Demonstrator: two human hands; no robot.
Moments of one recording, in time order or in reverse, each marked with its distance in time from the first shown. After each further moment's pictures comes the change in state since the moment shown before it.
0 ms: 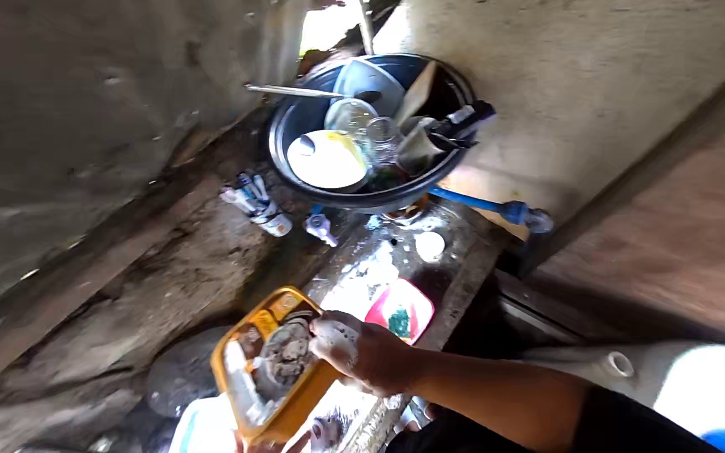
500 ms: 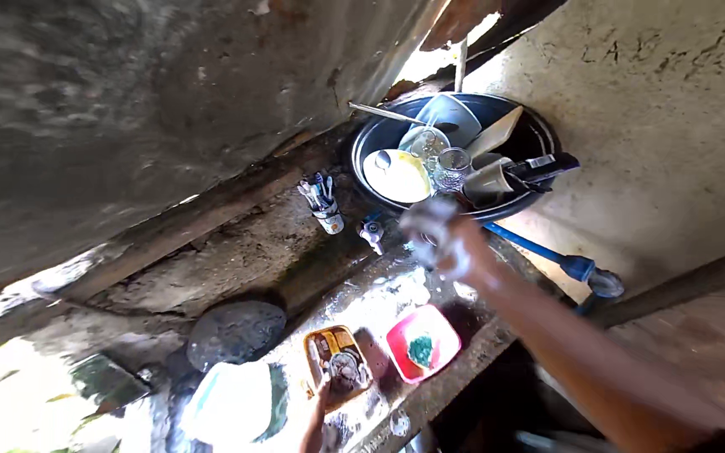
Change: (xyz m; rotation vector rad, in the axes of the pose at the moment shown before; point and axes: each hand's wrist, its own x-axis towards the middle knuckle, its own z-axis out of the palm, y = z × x) left_hand 0.092 -0.099 0.030 0.165 0.362 -0.121; right_hand 0.093 0.046 -0.150 -0.309 0.217 0.127
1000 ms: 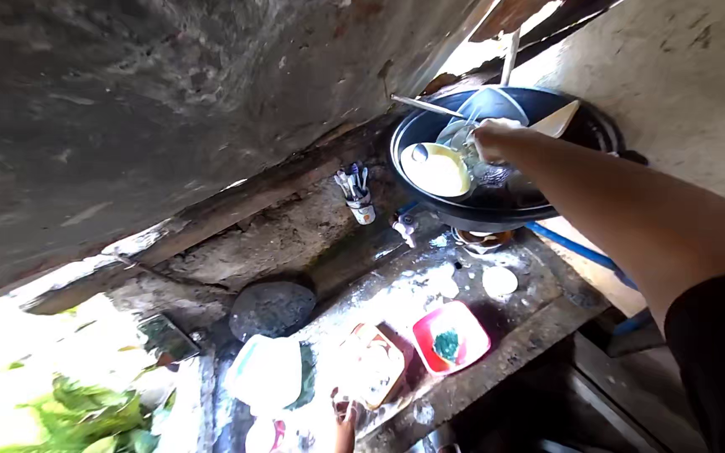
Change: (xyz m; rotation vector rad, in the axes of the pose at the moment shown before) left_hand -0.049 -0.042 -0.035 0.370 -0.025 0.112; right_hand 0.165 0.148 0.006 -0.684 -0.784 0.470
